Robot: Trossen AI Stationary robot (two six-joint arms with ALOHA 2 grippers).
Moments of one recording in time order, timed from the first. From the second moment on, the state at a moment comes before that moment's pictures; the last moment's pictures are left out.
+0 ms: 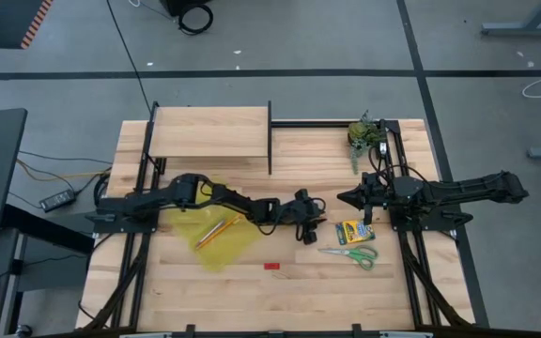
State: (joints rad) left arm -0.06 2.45 1.51 0.52 -0.21 -0.07; right arm 0.04 0.27 0.01 0.09 0.16 0.47
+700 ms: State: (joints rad) left arm -0.07 2.46 1.52 0.45 -0.22 -0.17; right arm 0.04 0.27 0.01 0.09 0.16 0.47
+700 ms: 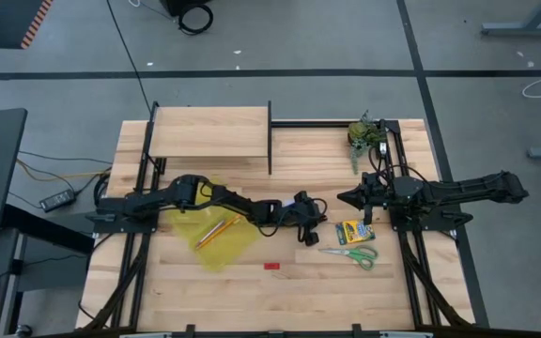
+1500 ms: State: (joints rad) left arm -0.08 2.47 1.67 0.33 -0.18 -0.17; right arm 0.04 0.27 0.01 0.09 0.16 0.47
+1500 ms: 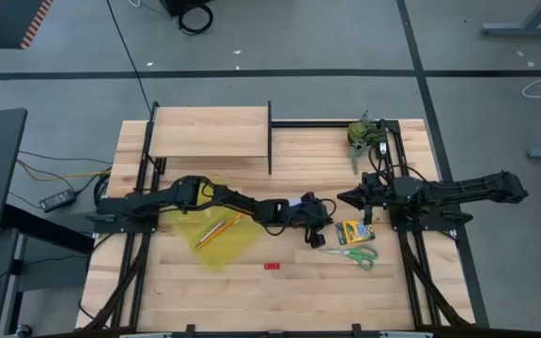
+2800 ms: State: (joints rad) left arm -0.09 2.24 1.69 0.06 -0.22 -0.14; right arm 0.04 0.27 0.01 0.09 0.16 0.47
